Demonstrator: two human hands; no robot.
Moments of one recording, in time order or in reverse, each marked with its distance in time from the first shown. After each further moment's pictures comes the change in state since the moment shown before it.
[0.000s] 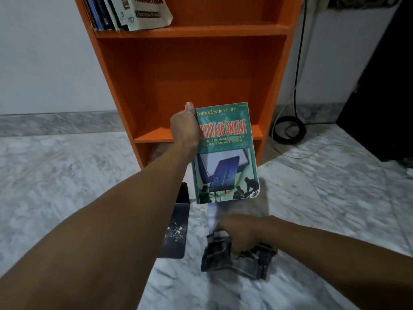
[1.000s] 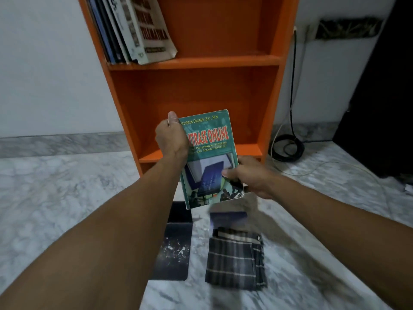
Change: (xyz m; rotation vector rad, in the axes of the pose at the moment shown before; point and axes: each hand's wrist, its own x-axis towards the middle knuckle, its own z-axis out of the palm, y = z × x) left_hand 0.010 0.034 -0.021 0.078 0.251 0.112; right_hand -0.014 0.019 -0.123 1.184 0.613 0.109
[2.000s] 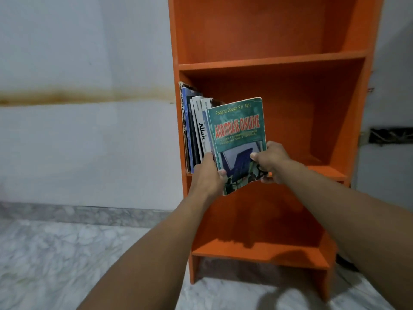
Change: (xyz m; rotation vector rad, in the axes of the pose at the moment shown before) left_hand 0.092 0.160 -0.081 0.458 -0.244 0.460; right_hand 0.086 -0.293 0.023 -0.057 0.394 -0.225
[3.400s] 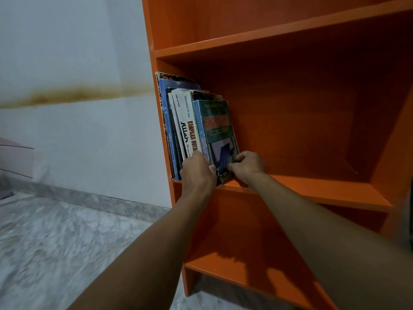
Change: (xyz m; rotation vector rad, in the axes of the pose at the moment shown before) left_hand 0.077 0.012 0.074 0.308 0.379 -0.253; right_hand 0.124 0.041 0.047 -0.110 -0.163 -0.191
